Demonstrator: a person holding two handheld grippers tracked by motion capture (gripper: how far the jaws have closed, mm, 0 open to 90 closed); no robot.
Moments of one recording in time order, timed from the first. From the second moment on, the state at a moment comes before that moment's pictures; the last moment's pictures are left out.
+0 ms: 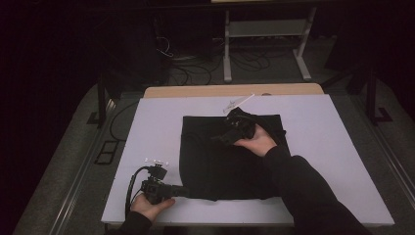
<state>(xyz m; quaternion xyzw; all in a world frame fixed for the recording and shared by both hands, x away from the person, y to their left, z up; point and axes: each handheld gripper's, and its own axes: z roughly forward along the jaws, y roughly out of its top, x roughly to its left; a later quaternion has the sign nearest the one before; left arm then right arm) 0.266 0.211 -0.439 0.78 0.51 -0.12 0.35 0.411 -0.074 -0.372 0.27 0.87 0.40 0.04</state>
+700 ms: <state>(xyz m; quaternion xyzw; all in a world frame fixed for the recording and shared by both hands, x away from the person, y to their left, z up) 0.269 0.212 -0.436 0.78 0.50 -0.13 0.36 0.438 -0.030 -0.375 0.24 0.89 0.37 0.06</state>
